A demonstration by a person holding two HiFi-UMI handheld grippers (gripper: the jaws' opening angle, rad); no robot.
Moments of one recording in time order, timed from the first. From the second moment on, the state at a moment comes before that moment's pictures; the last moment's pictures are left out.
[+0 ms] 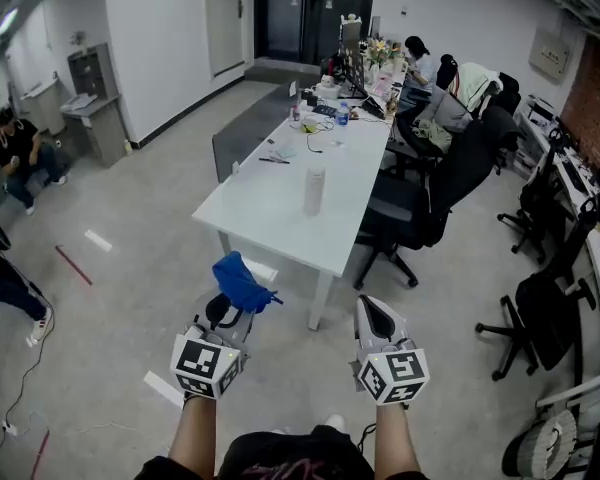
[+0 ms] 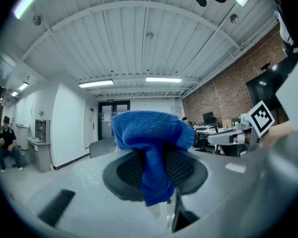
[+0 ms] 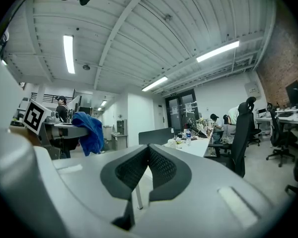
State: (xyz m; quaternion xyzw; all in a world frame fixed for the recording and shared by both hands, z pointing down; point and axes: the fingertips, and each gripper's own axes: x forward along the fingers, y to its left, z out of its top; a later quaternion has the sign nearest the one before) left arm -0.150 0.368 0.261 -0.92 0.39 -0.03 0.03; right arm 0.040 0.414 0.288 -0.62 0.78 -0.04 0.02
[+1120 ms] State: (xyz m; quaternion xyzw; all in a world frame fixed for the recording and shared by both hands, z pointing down) left arm -0.148 0.340 0.275 -0.92 0.39 -0.05 0.04; right arm 0.058 0.385 0.319 -0.62 0.78 -0.06 0.03
